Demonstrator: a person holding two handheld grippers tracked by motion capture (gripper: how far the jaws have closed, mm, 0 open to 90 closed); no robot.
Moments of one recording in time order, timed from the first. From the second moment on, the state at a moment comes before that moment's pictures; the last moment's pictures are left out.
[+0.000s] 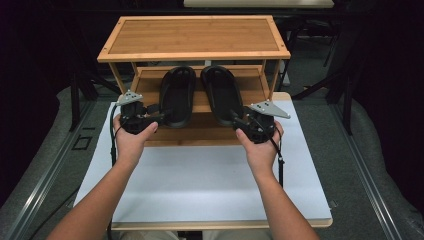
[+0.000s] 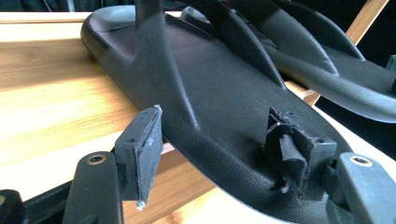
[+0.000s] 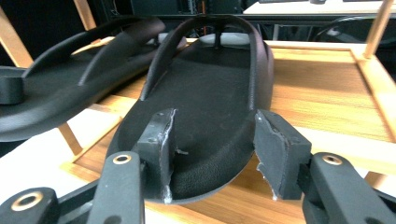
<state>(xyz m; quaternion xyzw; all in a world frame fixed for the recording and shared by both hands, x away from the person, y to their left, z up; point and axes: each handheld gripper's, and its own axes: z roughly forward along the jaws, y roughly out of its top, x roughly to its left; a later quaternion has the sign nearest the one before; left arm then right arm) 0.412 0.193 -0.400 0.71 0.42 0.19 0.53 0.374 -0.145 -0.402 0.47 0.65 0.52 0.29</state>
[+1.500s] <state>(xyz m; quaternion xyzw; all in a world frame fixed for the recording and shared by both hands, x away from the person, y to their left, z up) 0.437 0.178 -0.403 0.70 0.43 0.20 0.53 0.390 -0.111 -0.404 0.45 0.65 0.54 0.27</state>
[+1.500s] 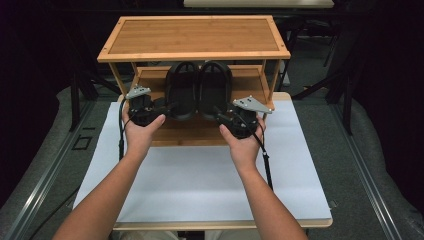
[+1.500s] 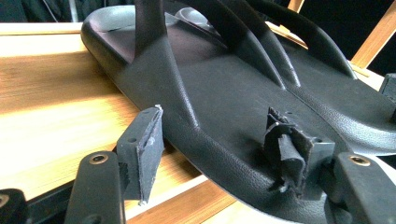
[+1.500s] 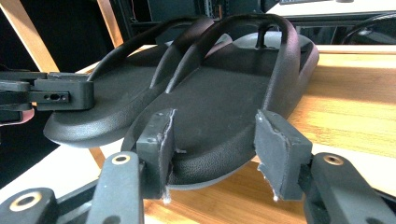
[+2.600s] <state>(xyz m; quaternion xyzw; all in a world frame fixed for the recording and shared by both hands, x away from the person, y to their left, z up) 0.406 0.205 -0.382 0.71 0.40 0.22 0.54 0.365 -0.134 -0.388 0.44 0.67 0.53 0.29</state>
